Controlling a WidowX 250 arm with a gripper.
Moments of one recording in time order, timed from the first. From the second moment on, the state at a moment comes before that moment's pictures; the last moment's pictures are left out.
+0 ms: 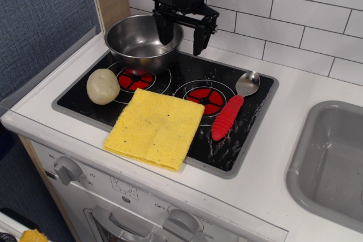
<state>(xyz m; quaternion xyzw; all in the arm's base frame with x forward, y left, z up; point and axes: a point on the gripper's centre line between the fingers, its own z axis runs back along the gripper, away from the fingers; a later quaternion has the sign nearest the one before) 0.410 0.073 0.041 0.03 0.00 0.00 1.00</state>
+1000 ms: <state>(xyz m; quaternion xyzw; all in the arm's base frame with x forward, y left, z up) 0.405 0.078 0.041 0.04 0.01 0.00 1.00</state>
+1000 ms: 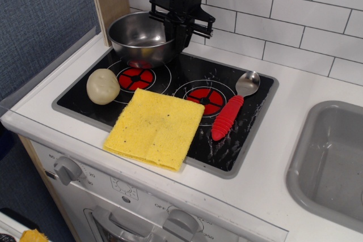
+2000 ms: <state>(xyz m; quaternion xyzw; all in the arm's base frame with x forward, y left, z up) 0.278 0.019 0.092 0.02 0.01 -0.08 1.00</state>
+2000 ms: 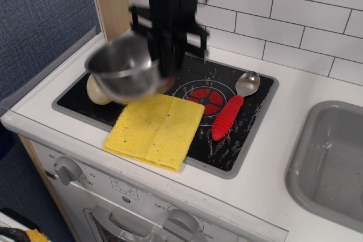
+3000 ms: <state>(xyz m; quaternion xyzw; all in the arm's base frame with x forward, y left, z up) 0.259 -0.007 0.062 0.03 0.03 -0.08 1.00</state>
